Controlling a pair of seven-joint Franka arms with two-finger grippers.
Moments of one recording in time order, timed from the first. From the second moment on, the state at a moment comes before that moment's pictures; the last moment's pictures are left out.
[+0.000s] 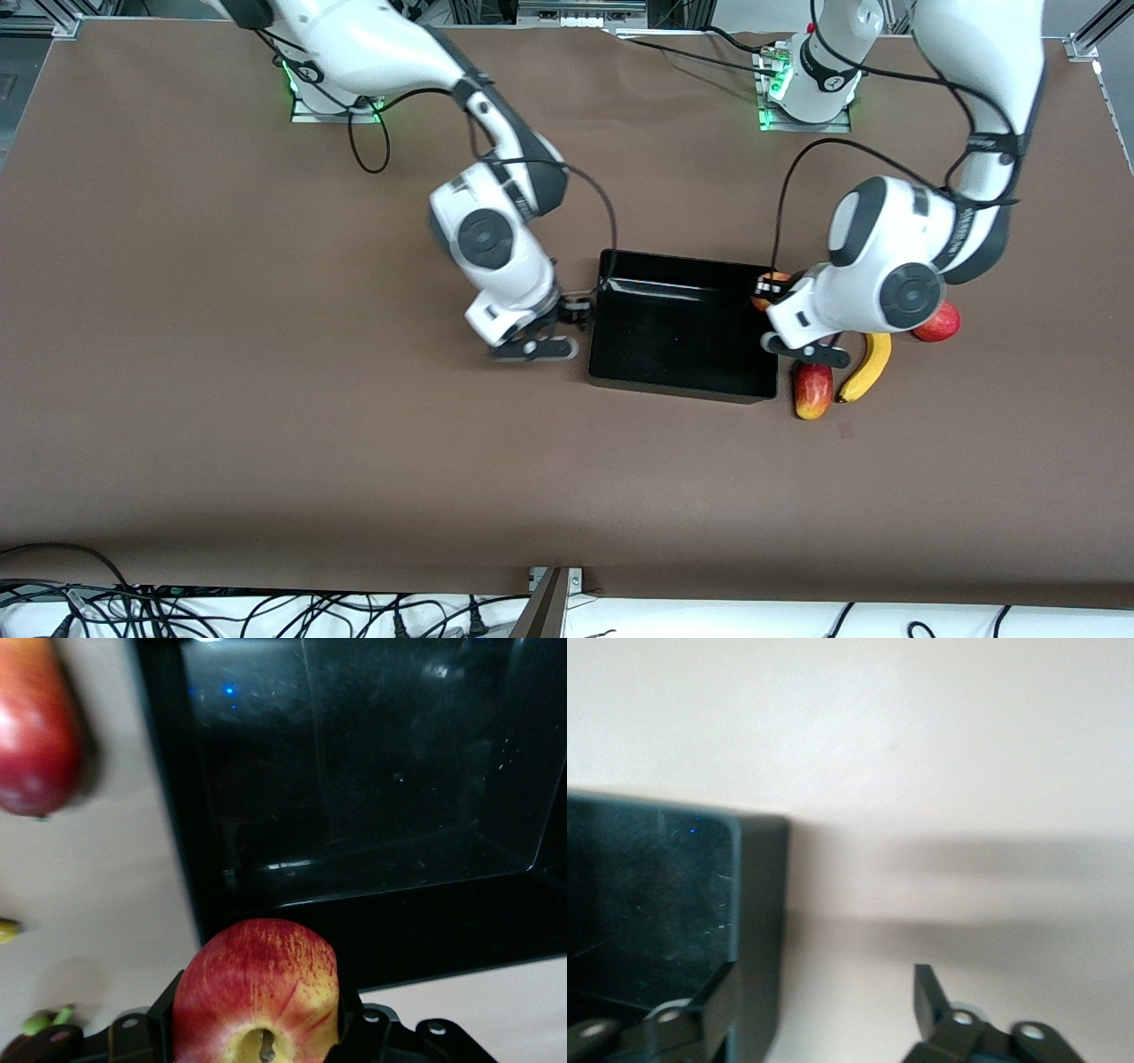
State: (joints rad) left arm -0.20 0.45 -0.09 -1.75 -0.15 1.85 -0.04; right arm 0.62 0.77 -0.02 -1.19 0.21 2.04 0.51
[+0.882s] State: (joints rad) left arm -0.29 0.60 -0.09 -1.71 -0.14 1.93 -0.17; right arm 0.22 0.35 -0.09 -1.29 0.12 1.57 0.23
